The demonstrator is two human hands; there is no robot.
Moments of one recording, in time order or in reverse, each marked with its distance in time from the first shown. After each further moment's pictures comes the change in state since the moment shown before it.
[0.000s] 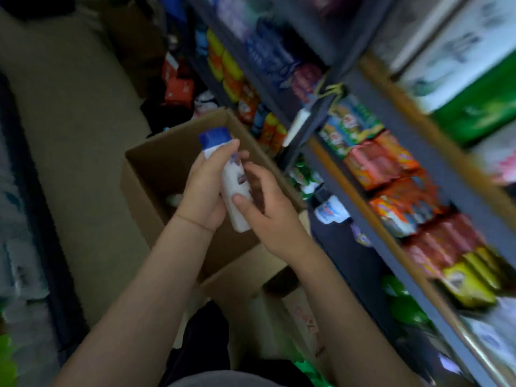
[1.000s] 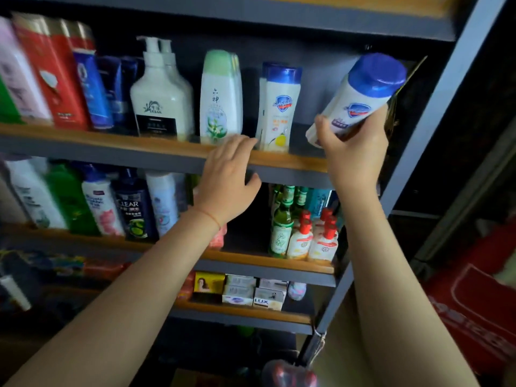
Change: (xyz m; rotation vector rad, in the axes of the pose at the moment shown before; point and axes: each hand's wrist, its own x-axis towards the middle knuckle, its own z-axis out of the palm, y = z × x) left_hand -0.332 -0.176 0.454 1.122 -0.958 1.517; right_hand -0.502 -0.098 -0.437 -0.471 1.837 -0.227
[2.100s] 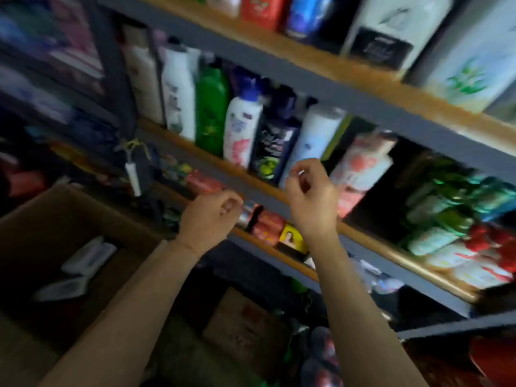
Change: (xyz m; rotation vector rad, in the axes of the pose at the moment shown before) left_hand -0.233 -0.200 -0.067 -0.244 -0.190 -0.798; right_hand -0.242 -0.041 0.207 0.088 -0.688 0.048
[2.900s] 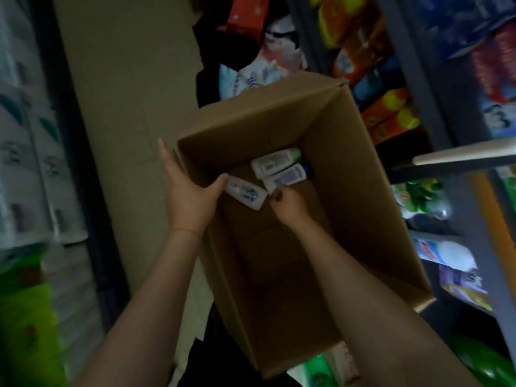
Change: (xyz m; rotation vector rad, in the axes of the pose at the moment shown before) left_hand -0.133 -0.493 -0.220 -0.193 0.812 -1.173; right_hand -0.248 -0.004 0.646 -0.294 -1.537 0.214
